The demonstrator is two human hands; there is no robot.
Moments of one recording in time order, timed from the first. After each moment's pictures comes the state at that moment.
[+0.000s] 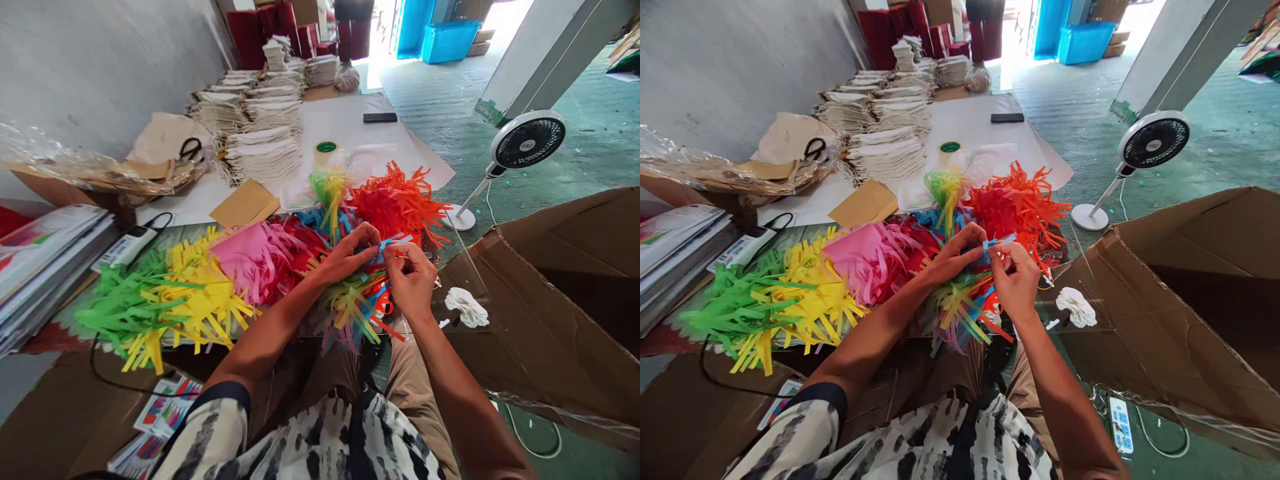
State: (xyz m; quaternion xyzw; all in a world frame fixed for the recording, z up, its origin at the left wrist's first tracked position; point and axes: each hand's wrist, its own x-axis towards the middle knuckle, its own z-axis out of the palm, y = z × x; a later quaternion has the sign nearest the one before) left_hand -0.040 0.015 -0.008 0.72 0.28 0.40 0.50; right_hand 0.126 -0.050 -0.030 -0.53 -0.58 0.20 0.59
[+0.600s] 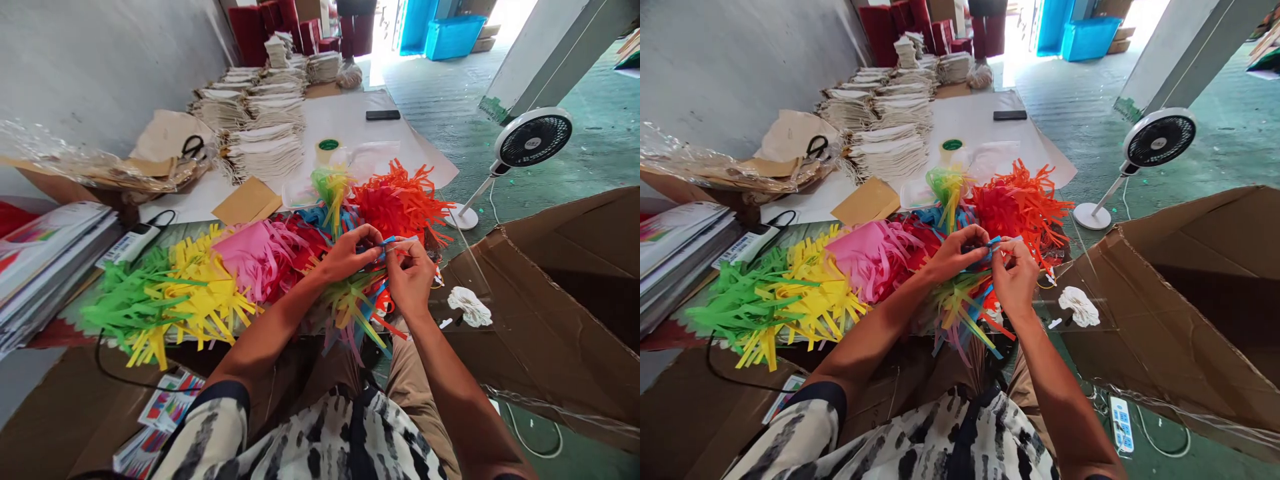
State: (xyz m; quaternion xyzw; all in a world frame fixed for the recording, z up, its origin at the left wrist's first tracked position) left_hand -0.042 0.013 -0.002 0.70 0.30 0.38 0.52; right_hand 0.113 -0.048 -0.024 -0.56 -0.54 0.19 0.60
